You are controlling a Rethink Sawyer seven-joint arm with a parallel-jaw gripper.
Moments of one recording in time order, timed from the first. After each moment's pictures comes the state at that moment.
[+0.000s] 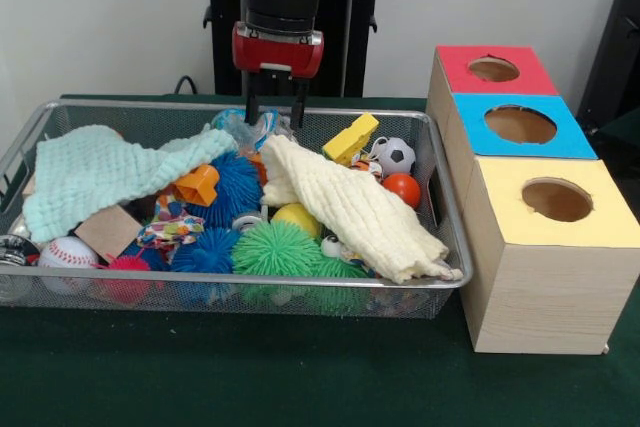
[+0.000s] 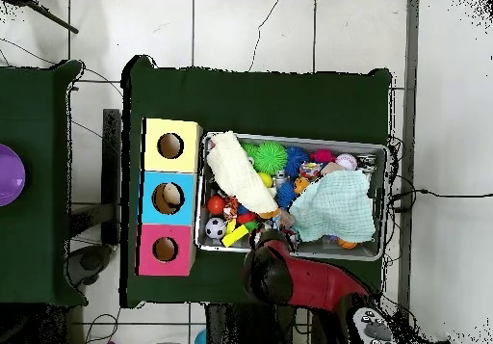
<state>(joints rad) -0.38 -0.66 -0.05 2.06 -0.25 -0.05 1.57</state>
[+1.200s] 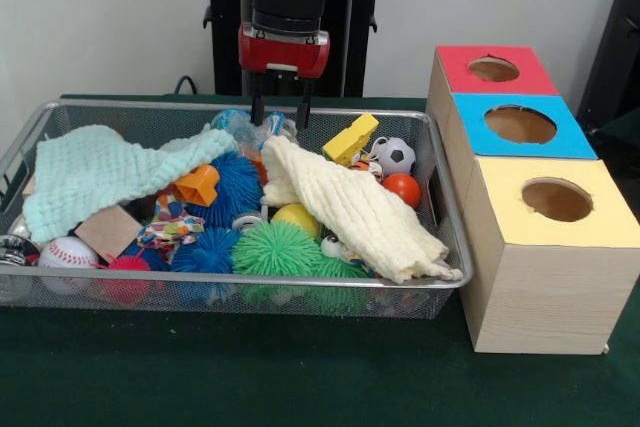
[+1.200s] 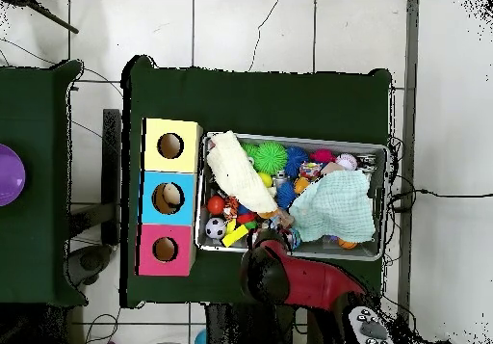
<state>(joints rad) -0.37 -0.66 -0.05 2.06 -0.25 -0.05 1.57</state>
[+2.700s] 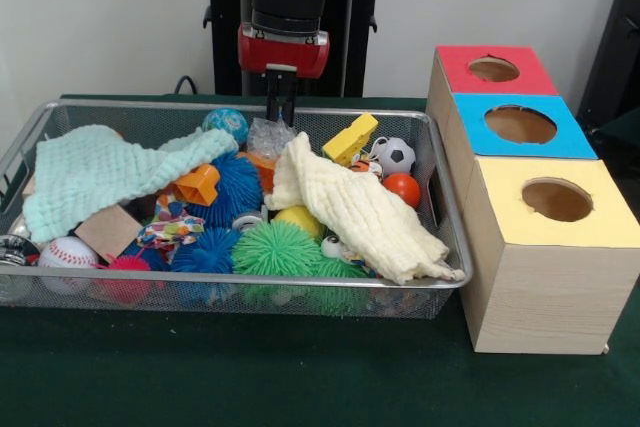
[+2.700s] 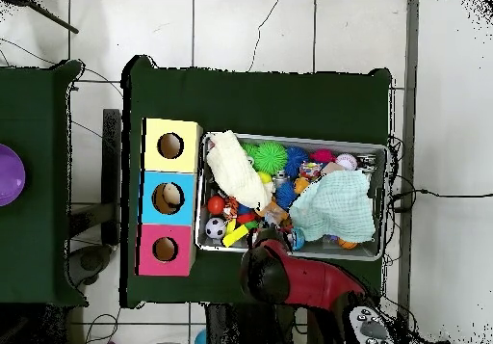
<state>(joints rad) -0.37 -0.66 -0.05 2.06 -0.25 -0.05 1.57</state>
